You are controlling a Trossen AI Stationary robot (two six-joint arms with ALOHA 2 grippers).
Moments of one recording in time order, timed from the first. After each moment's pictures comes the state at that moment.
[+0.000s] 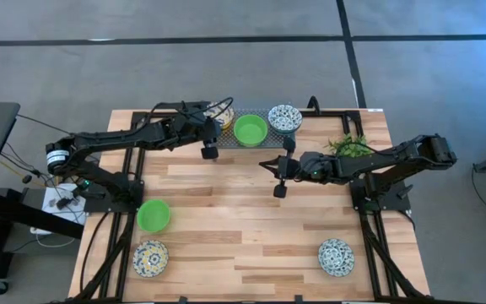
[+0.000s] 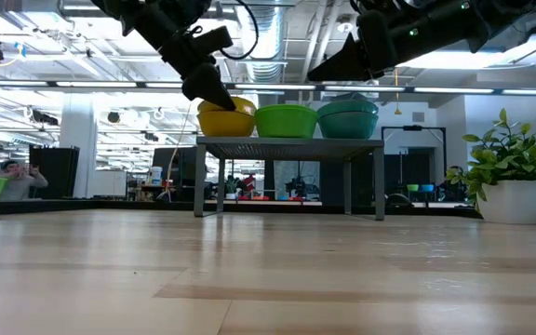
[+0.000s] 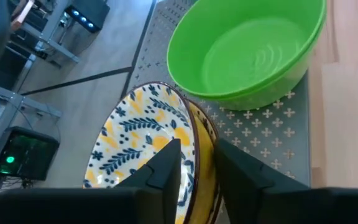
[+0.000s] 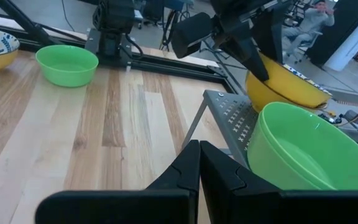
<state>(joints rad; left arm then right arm) 0.33 1.36 0.98 -0.18 -0.29 0.58 0.05 1.30 0.65 0.38 0.34 -0.22</state>
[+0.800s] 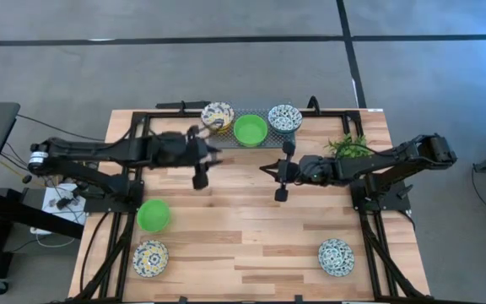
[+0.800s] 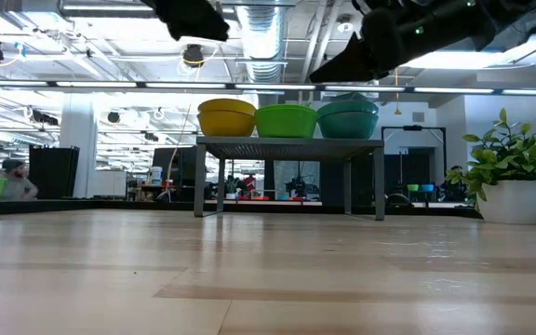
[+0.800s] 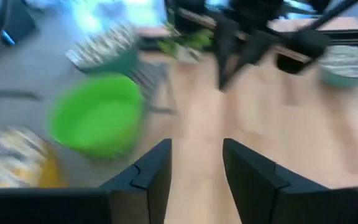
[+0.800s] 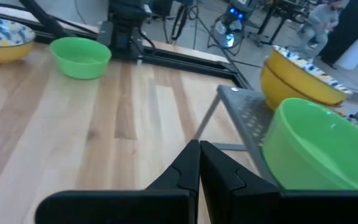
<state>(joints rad) -0.01 1.14 0.98 -0.30 -0.22 0.09 0.08 1.30 0.65 0.35 0.34 -0.21</state>
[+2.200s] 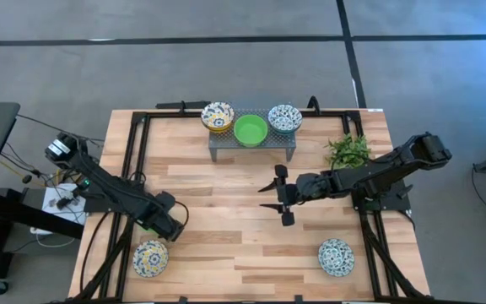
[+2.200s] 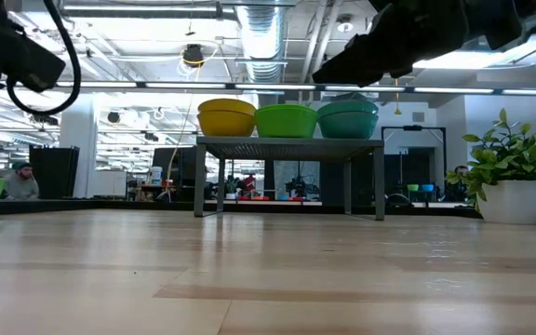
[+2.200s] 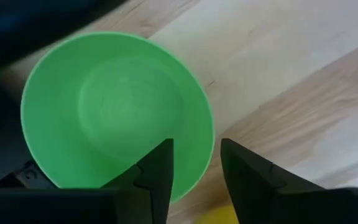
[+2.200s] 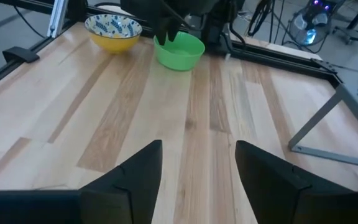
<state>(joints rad) -0.63 1.34 0.82 -1.06 -0.06 -1.55 0.23 1.37 0.65 0.33 0.18 -0.14</state>
